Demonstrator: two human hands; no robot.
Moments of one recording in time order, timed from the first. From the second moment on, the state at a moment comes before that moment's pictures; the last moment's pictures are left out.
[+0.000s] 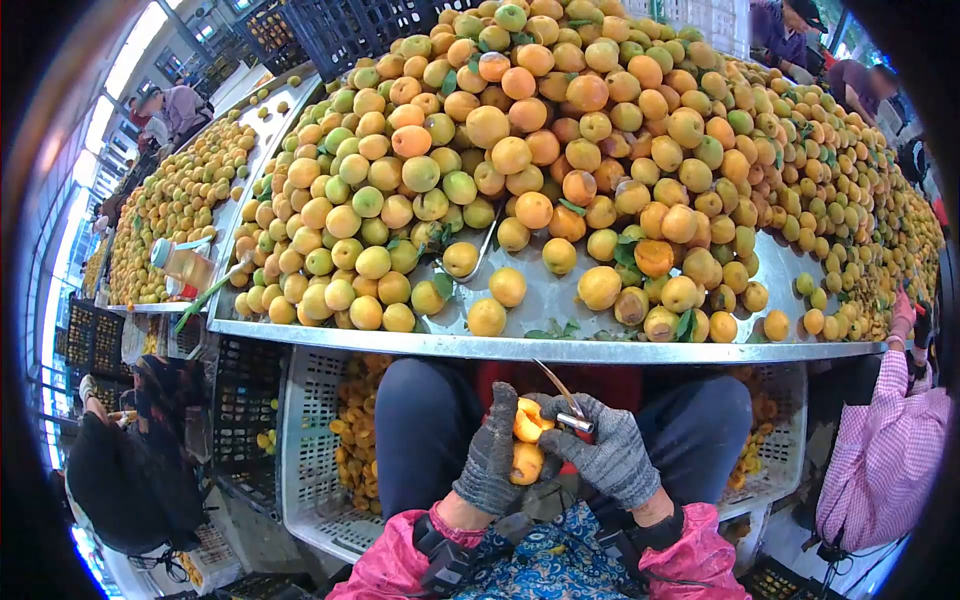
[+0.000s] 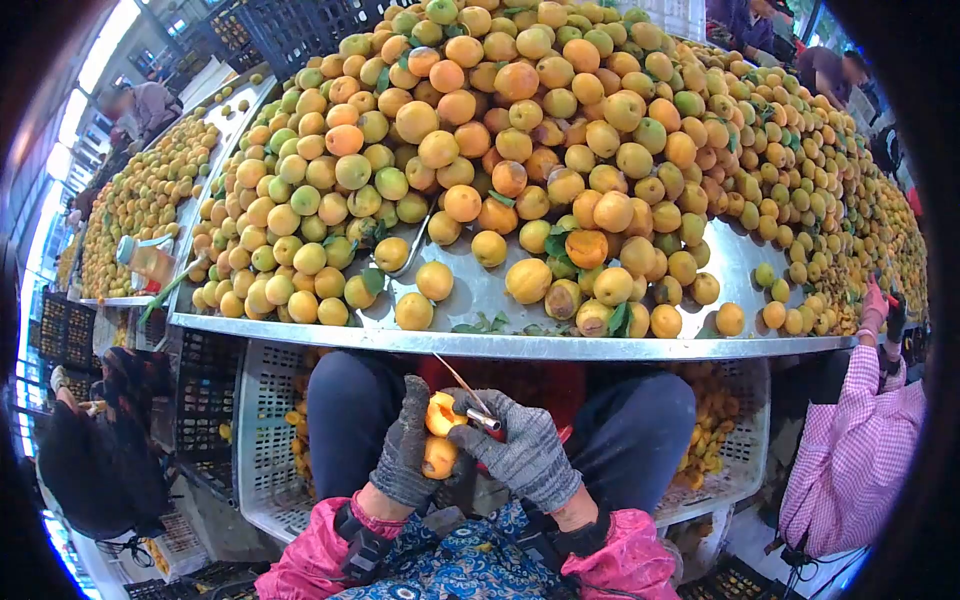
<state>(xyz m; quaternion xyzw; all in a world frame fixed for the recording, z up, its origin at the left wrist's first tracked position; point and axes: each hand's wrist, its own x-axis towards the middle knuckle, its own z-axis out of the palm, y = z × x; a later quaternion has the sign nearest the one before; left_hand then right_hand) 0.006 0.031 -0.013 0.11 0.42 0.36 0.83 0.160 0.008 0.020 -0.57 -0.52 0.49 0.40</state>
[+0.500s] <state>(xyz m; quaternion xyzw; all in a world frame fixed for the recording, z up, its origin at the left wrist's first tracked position) -0.178 0.048 0.069 0.71 0.68 0.16 0.07 0.180 -0.019 0.009 -0.64 -0.50 0.45 0.38</state>
